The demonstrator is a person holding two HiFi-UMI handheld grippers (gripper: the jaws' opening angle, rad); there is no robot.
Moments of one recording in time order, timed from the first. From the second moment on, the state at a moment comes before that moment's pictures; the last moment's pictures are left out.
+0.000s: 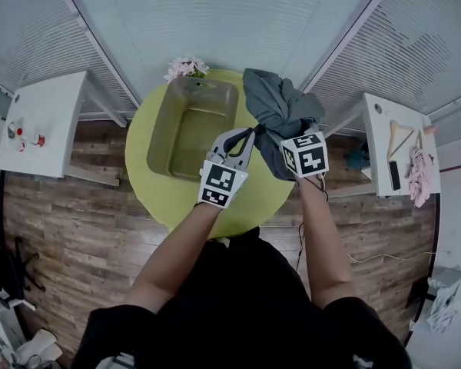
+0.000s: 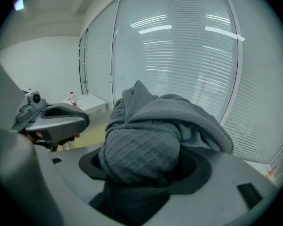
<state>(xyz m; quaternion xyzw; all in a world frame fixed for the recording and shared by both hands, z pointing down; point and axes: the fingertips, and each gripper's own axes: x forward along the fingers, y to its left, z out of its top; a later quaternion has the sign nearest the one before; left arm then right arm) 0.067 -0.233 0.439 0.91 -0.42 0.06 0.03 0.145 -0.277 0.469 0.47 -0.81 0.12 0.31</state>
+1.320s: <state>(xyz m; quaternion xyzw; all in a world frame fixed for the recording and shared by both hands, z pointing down) -0.159 -0.251 0.450 0.84 -0.53 0.10 0.01 -0.107 -0.303 0.501 0.43 -0.85 0.20 0.22</state>
